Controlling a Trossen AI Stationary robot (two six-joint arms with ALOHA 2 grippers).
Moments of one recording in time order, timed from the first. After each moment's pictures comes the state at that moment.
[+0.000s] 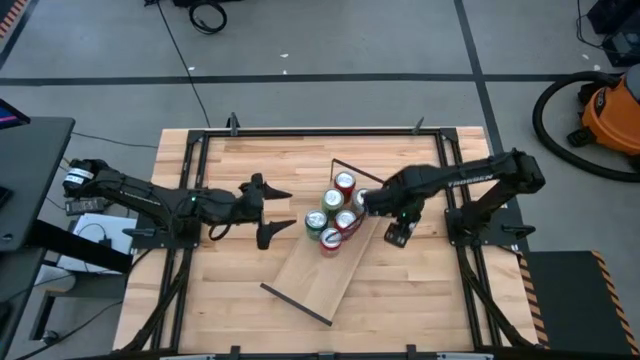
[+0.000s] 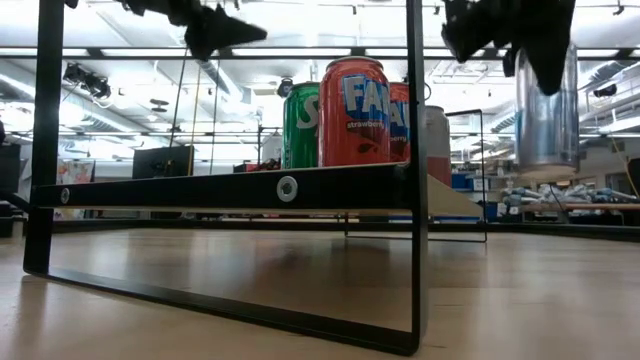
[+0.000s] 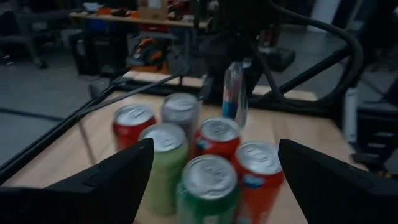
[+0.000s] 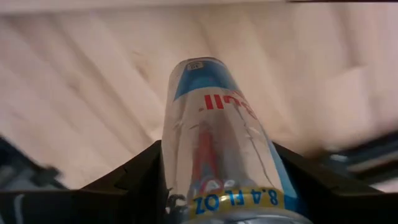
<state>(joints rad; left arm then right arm) -0.22 1.03 0.63 0.24 -0.37 -0.13 0.11 1.53 1.35 -1.46 -0.14 0.65</state>
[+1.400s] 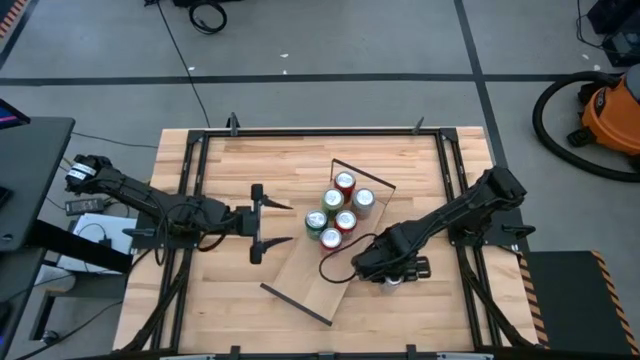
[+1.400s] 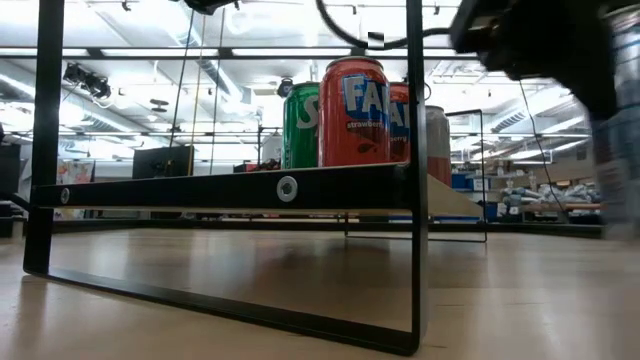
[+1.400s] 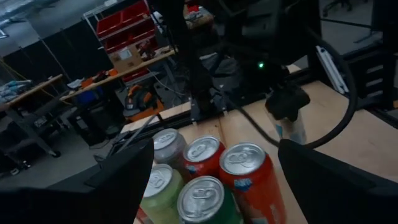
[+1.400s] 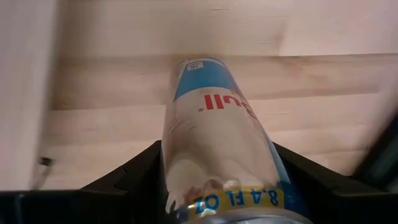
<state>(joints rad) -0.33 1.03 0.63 0.31 -0.37 0.33 0.43 1.75 1.35 -1.11 -0.32 2.04</state>
